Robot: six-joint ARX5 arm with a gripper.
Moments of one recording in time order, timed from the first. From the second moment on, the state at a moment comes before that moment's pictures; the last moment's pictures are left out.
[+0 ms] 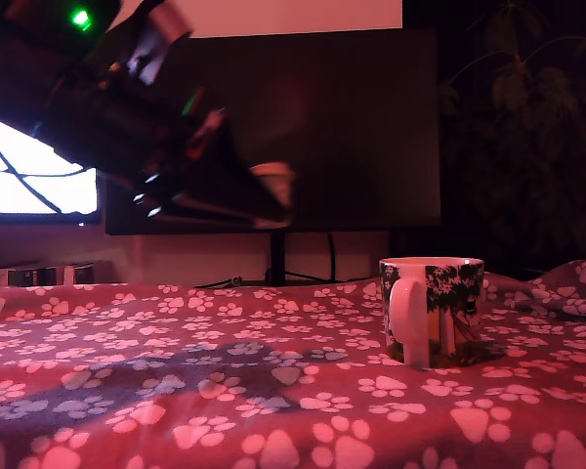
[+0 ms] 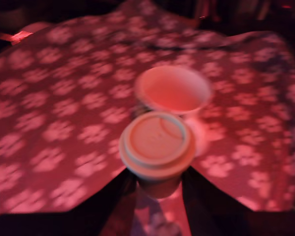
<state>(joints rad) -0.64 1.43 0.66 0.31 0.44 0.08</state>
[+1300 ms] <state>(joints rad) -0.69 1.44 0.77 0.39 0.42 0.08</state>
